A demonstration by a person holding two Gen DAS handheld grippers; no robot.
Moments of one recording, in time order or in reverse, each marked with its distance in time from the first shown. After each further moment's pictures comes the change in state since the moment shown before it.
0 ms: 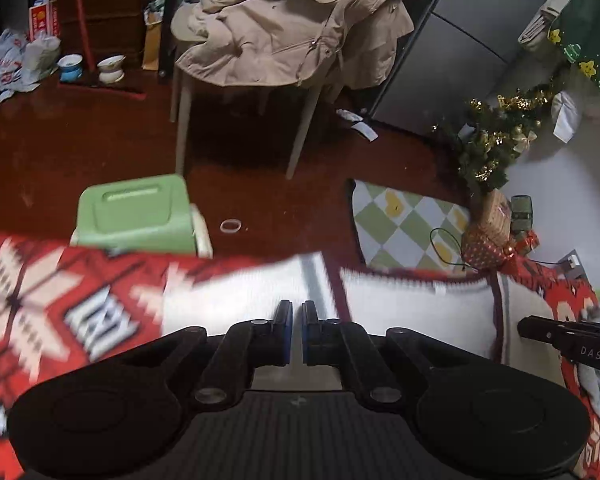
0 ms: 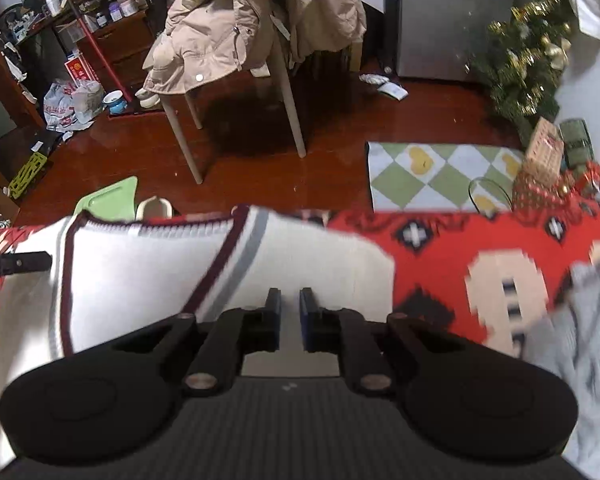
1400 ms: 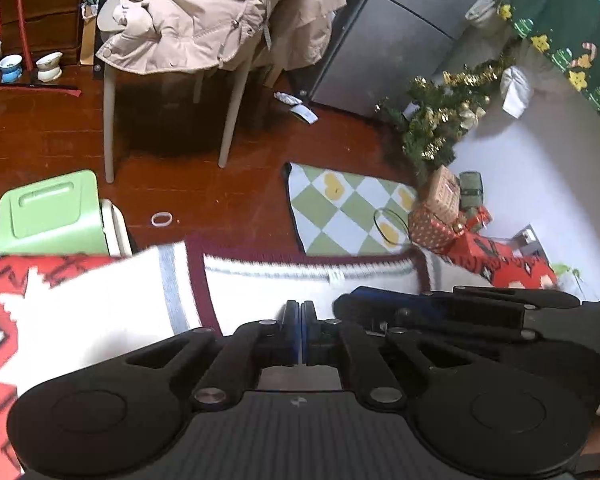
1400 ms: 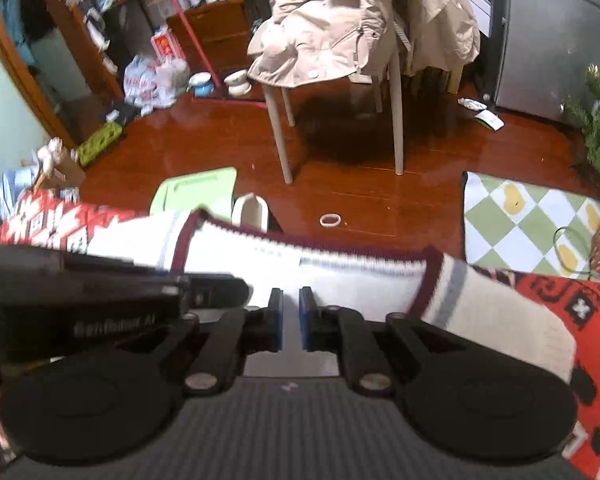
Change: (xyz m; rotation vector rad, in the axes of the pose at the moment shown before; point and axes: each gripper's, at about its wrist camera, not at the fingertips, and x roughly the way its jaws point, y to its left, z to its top) left arm 0.024 -0.050 -0.003 0.045 0.035 -0.135; right arm 0.043 0.087 0.023 -0.117 -0.008 0.204
